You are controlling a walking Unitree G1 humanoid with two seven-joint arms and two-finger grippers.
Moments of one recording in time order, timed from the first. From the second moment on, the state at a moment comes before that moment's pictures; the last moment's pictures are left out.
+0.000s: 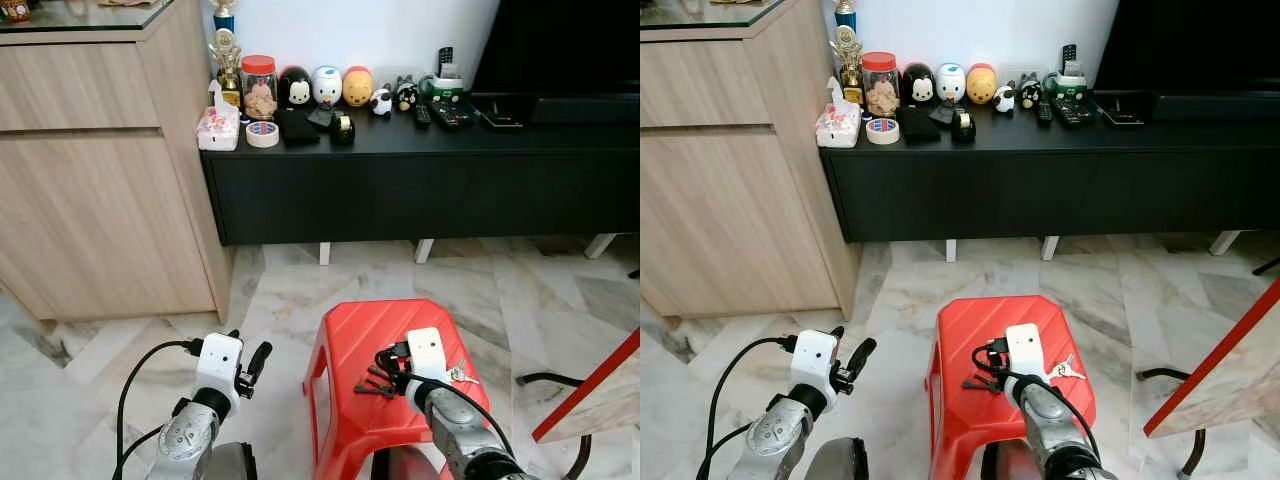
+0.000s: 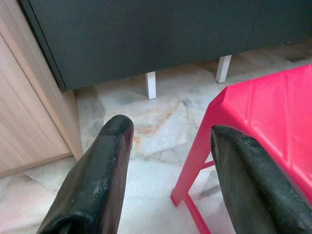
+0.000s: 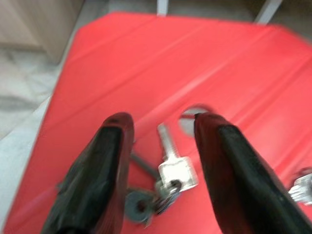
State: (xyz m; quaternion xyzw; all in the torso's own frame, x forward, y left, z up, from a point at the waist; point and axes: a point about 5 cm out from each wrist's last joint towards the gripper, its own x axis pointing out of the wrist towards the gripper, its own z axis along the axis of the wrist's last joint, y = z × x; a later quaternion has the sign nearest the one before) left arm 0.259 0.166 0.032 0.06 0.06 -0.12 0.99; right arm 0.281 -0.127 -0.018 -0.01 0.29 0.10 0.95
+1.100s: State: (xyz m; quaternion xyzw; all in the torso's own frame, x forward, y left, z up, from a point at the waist) left arm 0.258 0.169 0.032 0.06 0.06 -0.12 0.99; right arm 0.286 -0.111 -0.019 0.00 0.34 0.06 0.94
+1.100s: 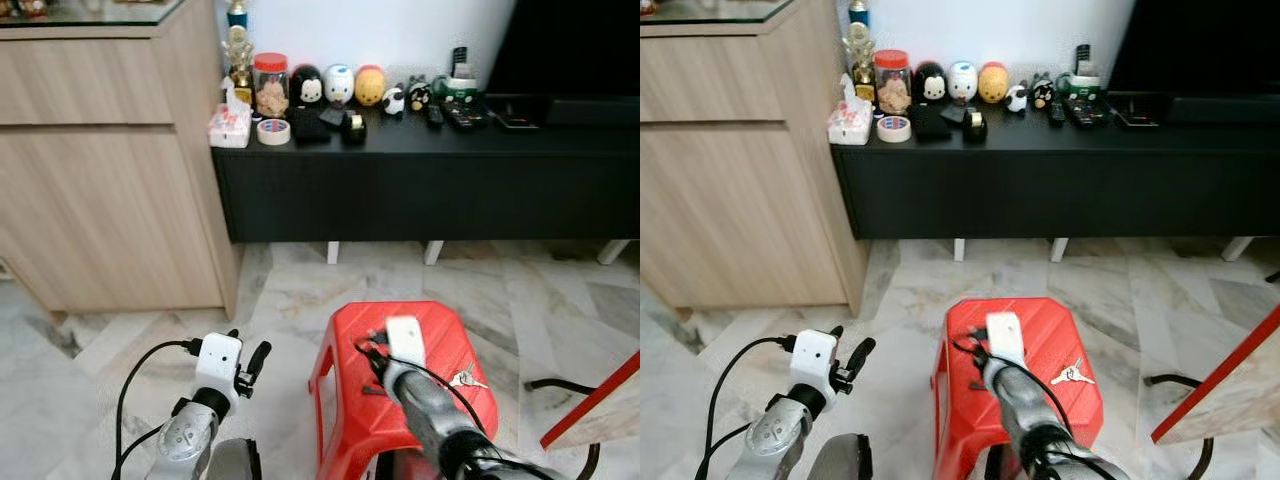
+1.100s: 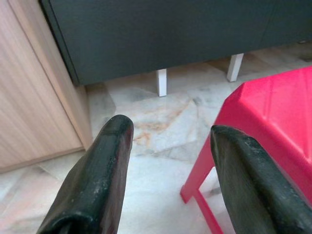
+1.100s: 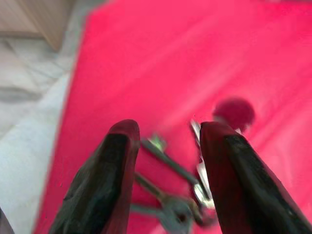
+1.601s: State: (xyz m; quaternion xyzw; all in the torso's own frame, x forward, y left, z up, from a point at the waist) left arm 0.259 0.164 0.032 0.06 0.06 -0.12 0.99; right arm 0.321 -0.094 0.030 -0.01 0.17 0.05 0.99
